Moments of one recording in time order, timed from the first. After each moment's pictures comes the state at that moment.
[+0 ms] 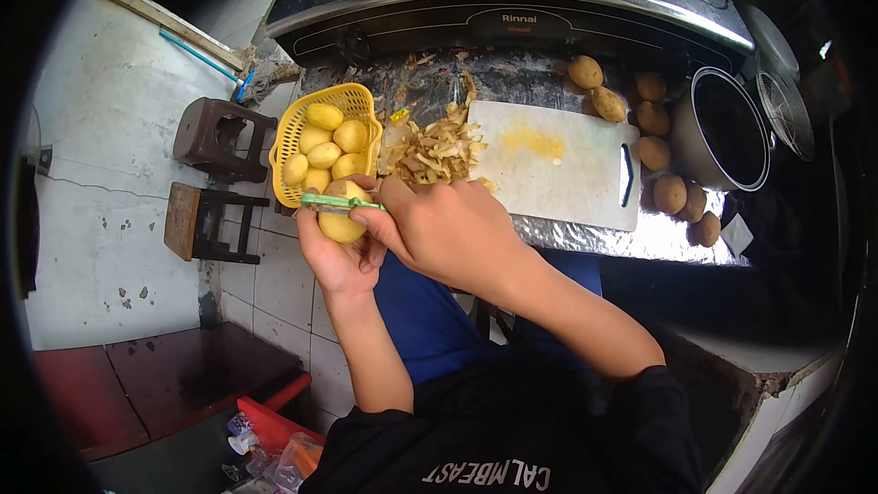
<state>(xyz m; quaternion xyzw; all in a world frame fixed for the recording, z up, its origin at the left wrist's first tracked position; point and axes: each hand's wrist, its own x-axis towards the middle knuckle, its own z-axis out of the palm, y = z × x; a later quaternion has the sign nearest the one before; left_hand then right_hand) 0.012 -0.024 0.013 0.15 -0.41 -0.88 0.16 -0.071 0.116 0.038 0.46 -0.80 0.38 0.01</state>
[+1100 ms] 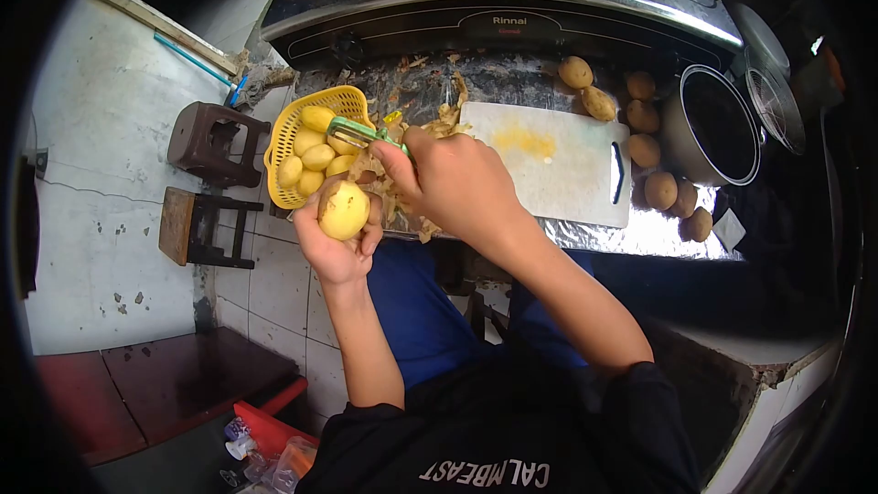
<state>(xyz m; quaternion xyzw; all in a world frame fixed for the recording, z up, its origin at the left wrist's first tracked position) 0.004 -0.021 0.012 0.18 -0.50 -0.82 0.20 -0.099 0.110 0.035 0.36 -0.83 0.41 0.01</state>
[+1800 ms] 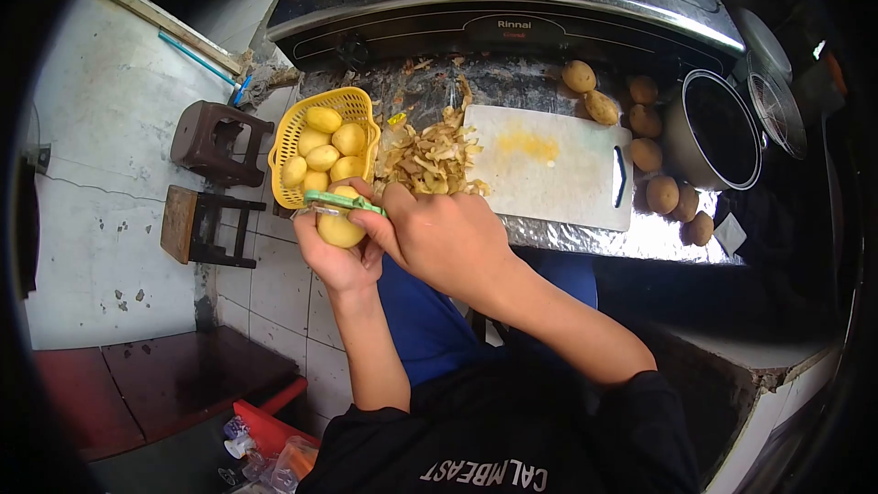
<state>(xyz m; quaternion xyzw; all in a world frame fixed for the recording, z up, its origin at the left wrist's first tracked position) 0.007 -0.014 0.018 0.19 -0.40 -0.87 0.22 -0.058 0.117 0.040 0.43 -0.83 0.34 0.04</state>
